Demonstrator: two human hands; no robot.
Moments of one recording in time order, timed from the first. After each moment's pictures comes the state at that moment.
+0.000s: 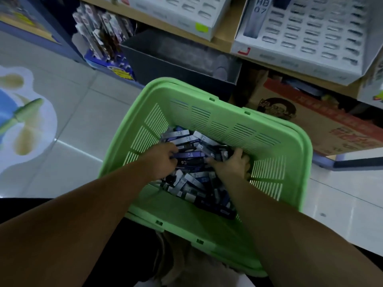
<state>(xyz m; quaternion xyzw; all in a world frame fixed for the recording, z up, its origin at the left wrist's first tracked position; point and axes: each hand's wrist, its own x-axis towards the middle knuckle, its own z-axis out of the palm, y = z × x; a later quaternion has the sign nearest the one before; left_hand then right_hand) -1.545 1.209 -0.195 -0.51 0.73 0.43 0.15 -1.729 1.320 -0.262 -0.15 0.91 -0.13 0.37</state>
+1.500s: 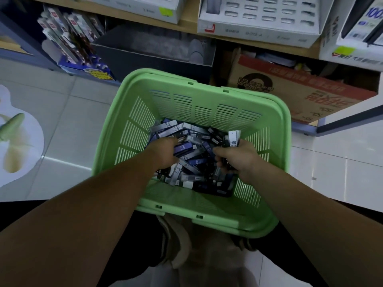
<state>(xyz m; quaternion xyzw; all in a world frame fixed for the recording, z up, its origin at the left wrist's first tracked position) -1.566 1.206 -0.249 -0.37 0.84 0.29 0.26 -1.740 1.362 -0.178 -0.01 0.76 -0.37 0.54</state>
